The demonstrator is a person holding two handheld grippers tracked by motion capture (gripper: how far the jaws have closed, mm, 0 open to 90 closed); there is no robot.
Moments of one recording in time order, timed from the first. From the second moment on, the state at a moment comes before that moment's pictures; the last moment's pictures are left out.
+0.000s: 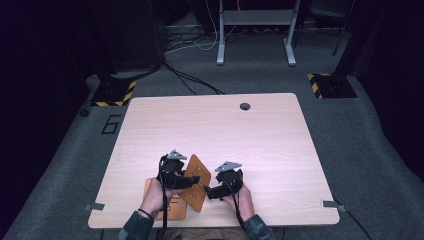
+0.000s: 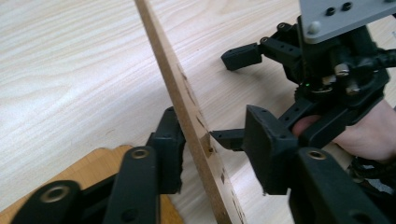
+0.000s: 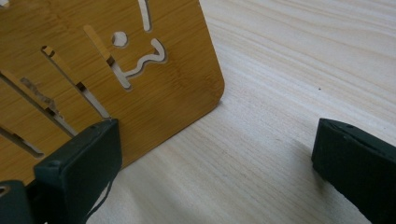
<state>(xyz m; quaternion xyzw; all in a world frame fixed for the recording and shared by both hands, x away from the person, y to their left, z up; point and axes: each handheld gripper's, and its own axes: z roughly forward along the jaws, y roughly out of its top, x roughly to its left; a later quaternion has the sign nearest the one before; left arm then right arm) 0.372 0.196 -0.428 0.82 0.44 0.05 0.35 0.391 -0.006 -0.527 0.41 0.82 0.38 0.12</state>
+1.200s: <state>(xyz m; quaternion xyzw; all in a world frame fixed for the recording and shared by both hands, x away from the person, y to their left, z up) 0.396 0.194 -0.435 0.81 0.43 0.00 0.39 0.375 -0.069 -0.524 0.45 0.79 0.37 0.17</state>
